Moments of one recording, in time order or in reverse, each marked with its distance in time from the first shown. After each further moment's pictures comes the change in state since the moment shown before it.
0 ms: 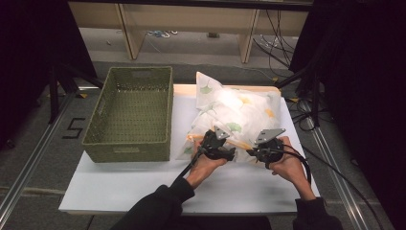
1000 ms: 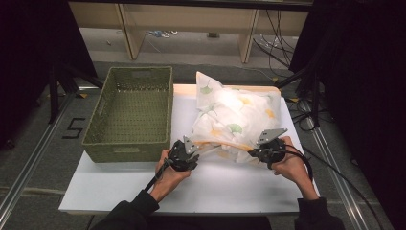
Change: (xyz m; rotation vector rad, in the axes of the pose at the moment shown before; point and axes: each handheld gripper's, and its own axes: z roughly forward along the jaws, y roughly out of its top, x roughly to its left) left arm 0.042 -0.048 -0.055 0.084 0.082 0.127; right arm -0.002 -0.002 -0.003 0.001 0.030 -0.026
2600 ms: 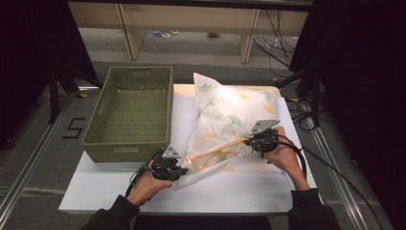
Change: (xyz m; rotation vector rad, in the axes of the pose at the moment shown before) left arm 0.023 -0.038 -0.033 0.054 -0.262 -0.125; right arm -0.018 0.021 0.015 -0.025 -0.069 -0.033
